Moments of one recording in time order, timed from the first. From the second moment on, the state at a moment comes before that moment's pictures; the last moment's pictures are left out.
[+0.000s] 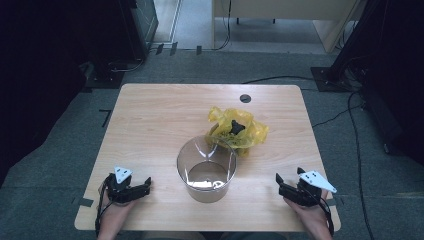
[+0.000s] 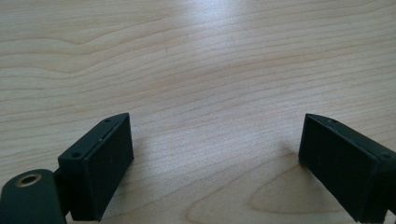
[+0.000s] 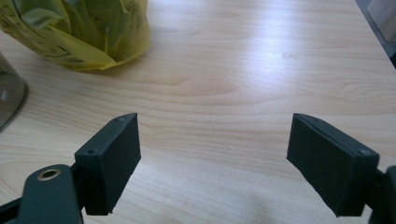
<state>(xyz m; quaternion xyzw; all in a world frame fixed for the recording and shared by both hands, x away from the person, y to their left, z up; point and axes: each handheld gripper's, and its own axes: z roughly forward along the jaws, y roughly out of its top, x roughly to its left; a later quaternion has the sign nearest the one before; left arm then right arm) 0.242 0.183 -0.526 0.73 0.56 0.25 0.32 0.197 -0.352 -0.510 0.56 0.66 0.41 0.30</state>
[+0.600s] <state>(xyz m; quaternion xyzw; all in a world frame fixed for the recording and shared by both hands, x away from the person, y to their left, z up) 0.242 0.183 -0.526 0.73 0.56 0.25 0.32 0.189 -0.382 -0.517 0.59 0.65 0.37 0.30</state>
